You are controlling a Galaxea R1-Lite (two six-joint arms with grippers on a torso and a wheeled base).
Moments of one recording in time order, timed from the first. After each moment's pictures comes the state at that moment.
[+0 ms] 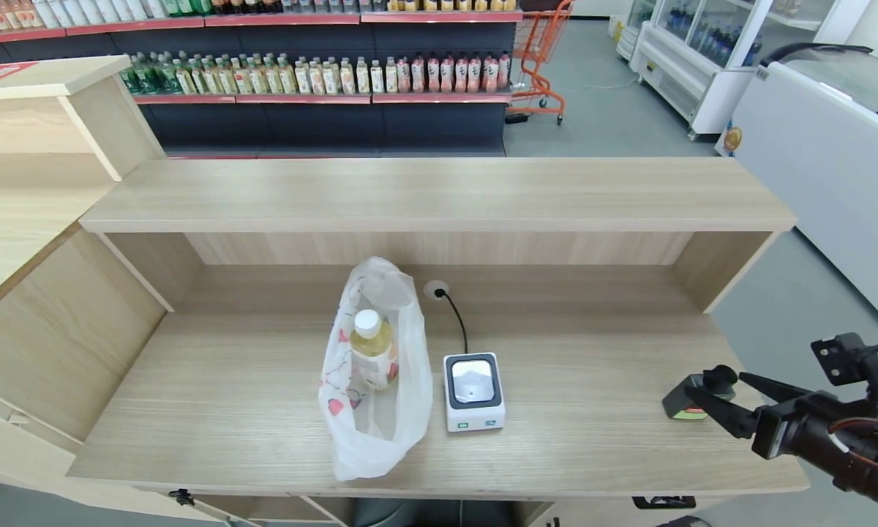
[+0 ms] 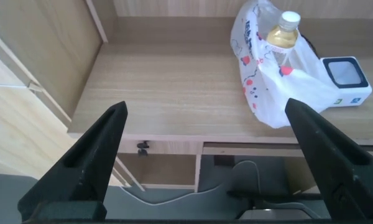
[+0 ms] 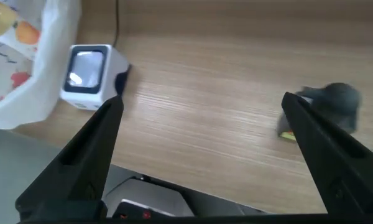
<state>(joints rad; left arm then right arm) 0.00 0.00 0.00 0.00 0.00 0.01 -0.14 1.80 0.00 -1.57 0.47 -0.04</state>
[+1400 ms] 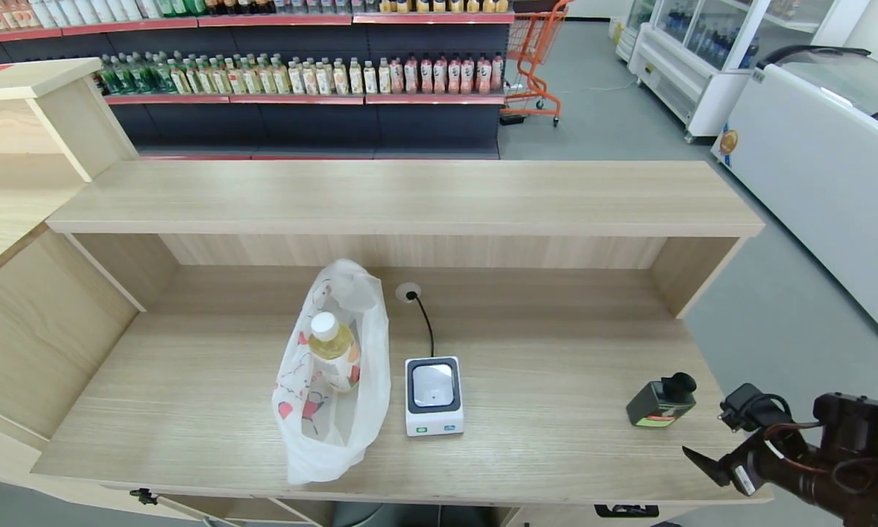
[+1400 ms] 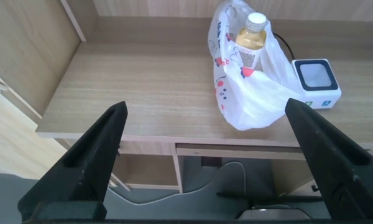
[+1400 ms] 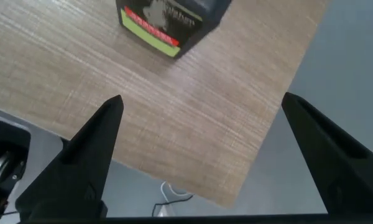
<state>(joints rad) 0.00 0.00 0.00 0.00 0.00 0.01 -0.23 2.26 -0.16 -1.57 0.32 -0.73</state>
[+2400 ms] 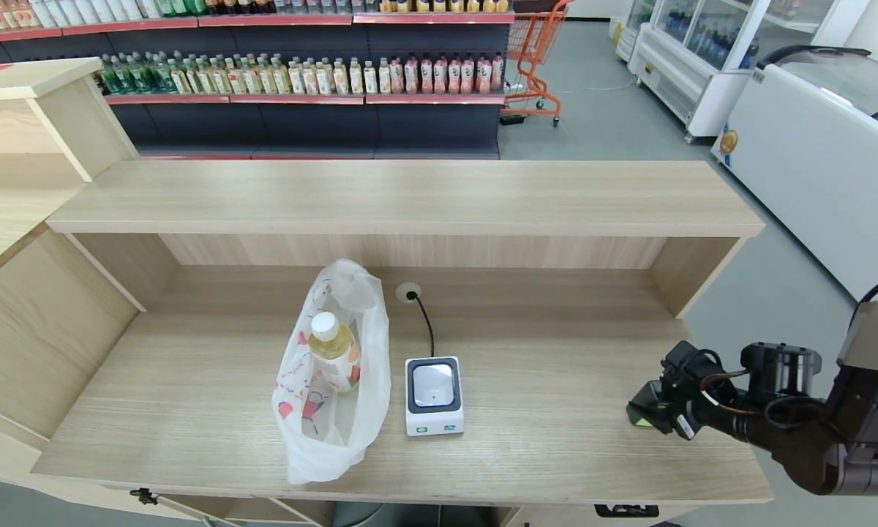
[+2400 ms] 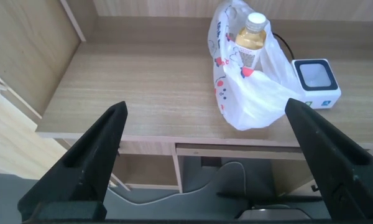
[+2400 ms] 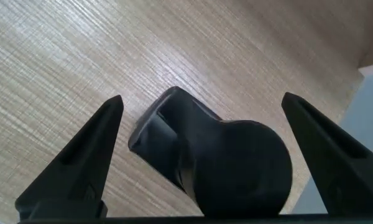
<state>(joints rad) 0.00 0.00 0.00 0.00 0.00 0.01 -0.09 2.26 -0.51 -1.27 0.35 -0.74</state>
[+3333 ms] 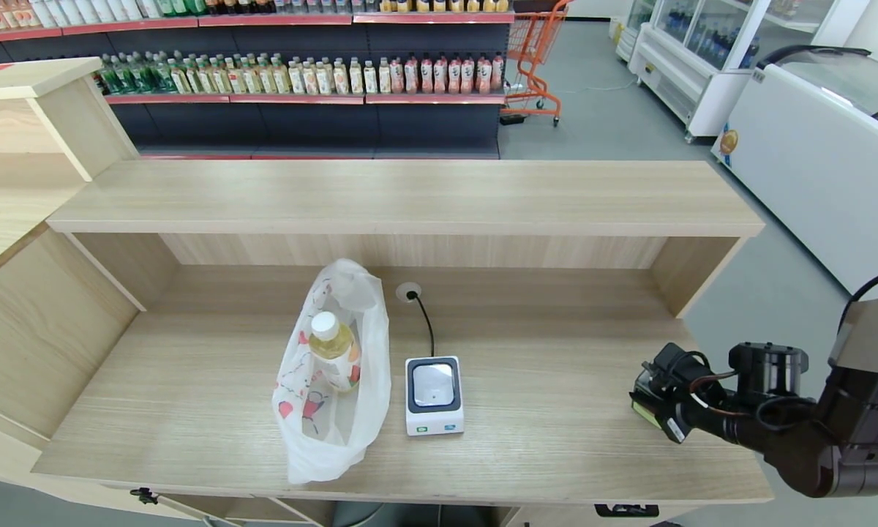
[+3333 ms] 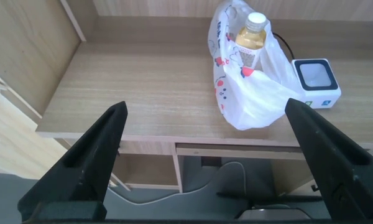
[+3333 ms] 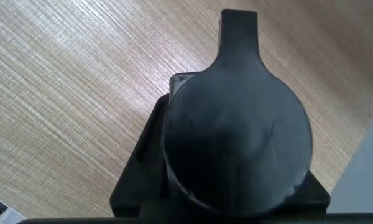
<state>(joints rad) 0.00 0.00 0.00 0.00 0.00 0.01 -0.04 2.24 -0.49 -1.25 0.35 -0.74</state>
